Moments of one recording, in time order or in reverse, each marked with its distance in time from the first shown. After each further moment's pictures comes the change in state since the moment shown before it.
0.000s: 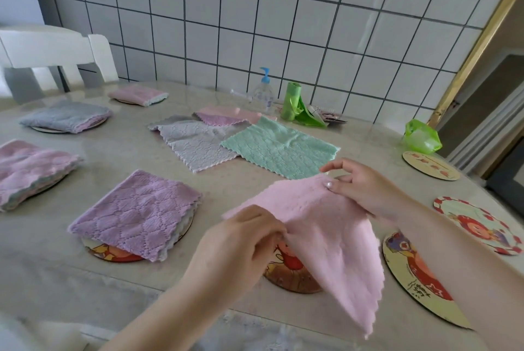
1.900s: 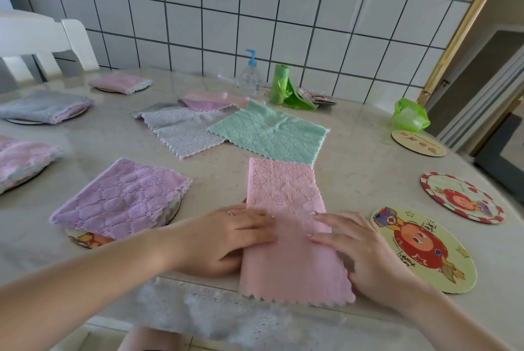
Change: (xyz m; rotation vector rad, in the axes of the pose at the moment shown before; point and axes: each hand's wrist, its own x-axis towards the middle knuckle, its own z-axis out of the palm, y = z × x) left_hand 0.011 -0.069 0.012 0.298 -0.587 0.541; right_hand -0.082 0.099 0.036 -0.753 0.140 -0.569
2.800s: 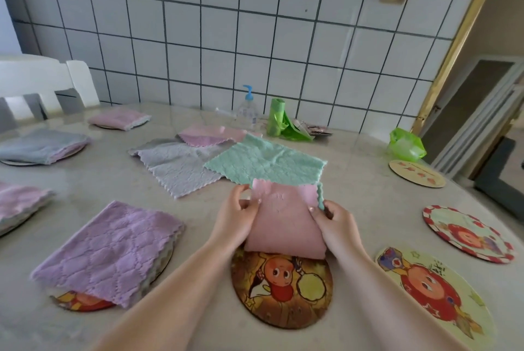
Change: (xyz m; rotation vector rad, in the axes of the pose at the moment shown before) left_hand 0.095 -0.037 -0.001 -0.916 0.667 -1.005; right_hand 0.108 0.038 0.030 0.554 0.279 0.840
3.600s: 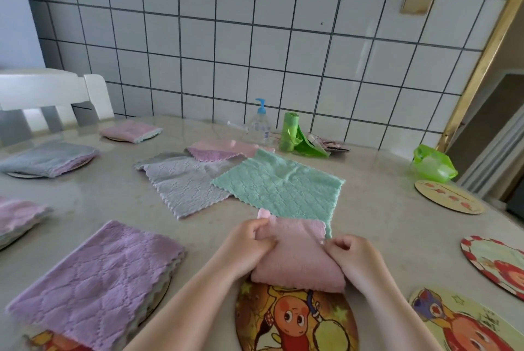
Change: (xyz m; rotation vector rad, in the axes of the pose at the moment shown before) left_hand 0.018 -0.014 0.000 0.183 -0.172 0.010; right_hand 0.013 0.002 -0.001 -0.207 -0.138 0.070
